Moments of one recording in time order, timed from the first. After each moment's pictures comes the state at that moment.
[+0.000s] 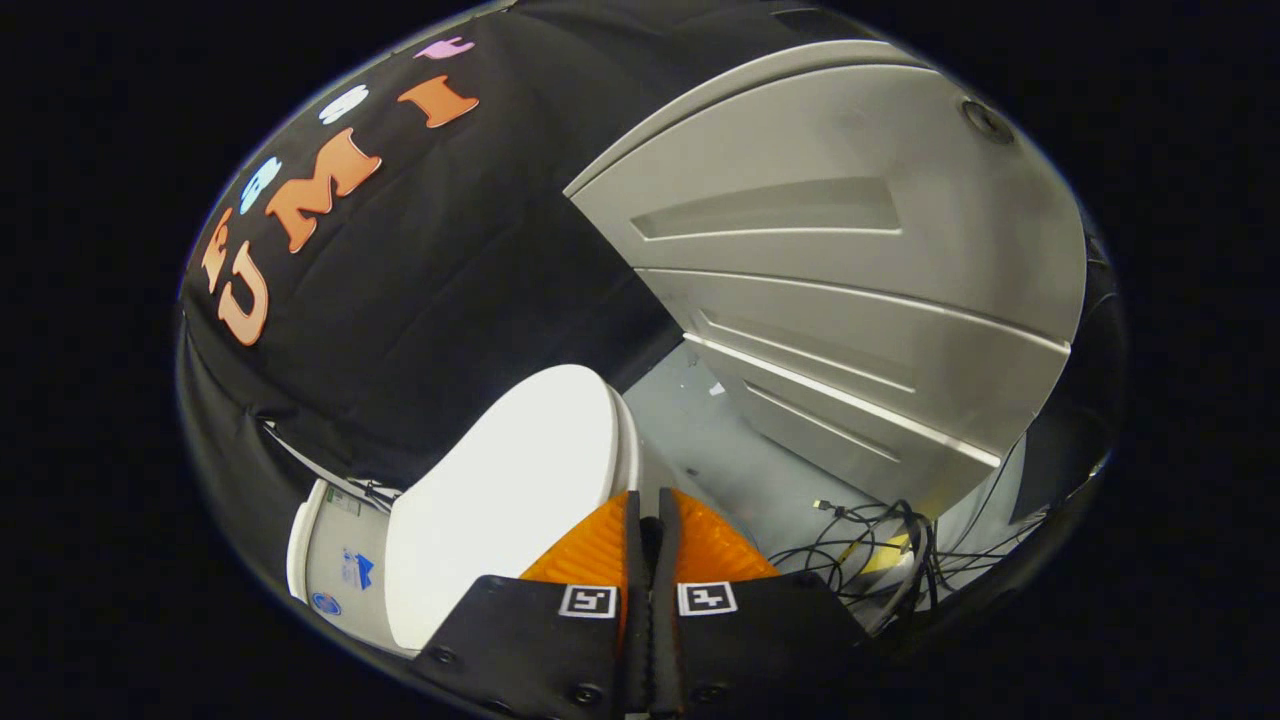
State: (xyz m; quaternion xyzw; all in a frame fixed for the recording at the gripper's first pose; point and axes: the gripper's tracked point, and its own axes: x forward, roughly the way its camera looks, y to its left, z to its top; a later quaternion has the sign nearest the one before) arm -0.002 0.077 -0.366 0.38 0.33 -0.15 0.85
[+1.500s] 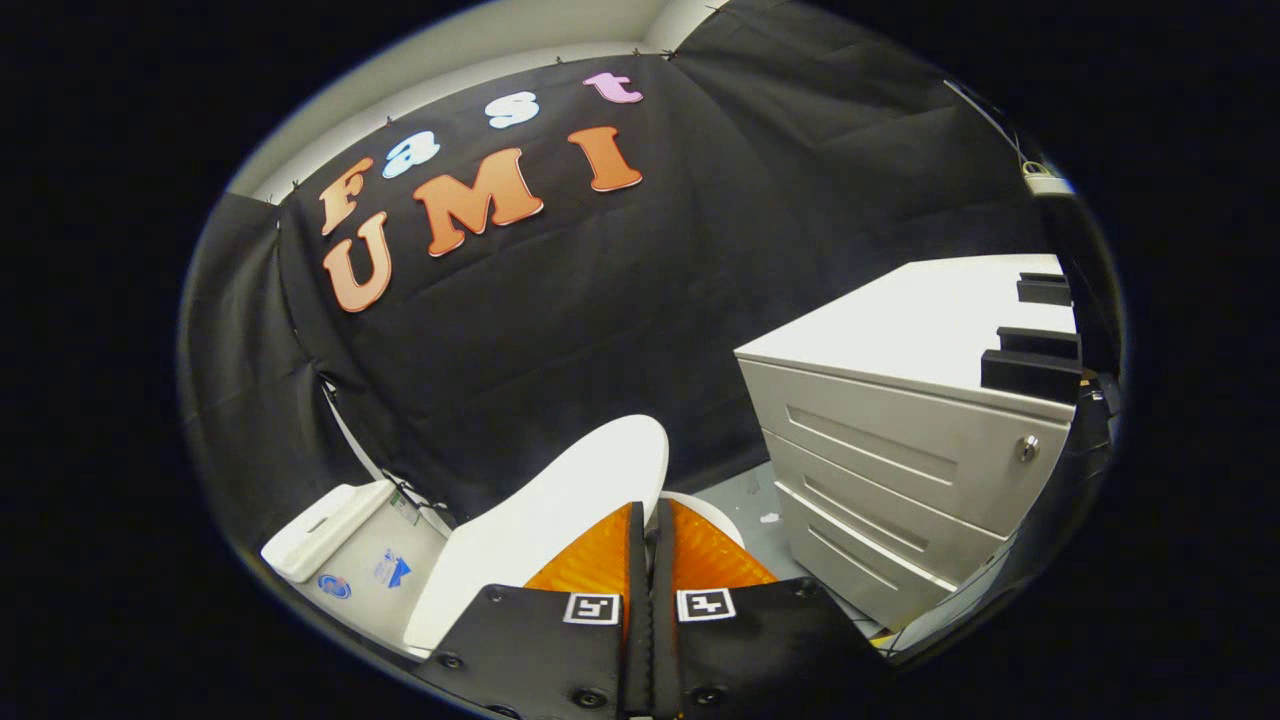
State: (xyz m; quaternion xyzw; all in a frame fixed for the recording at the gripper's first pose) arm 0.045 0.109 -0.198 0.24 0.15 -0.07 0.96
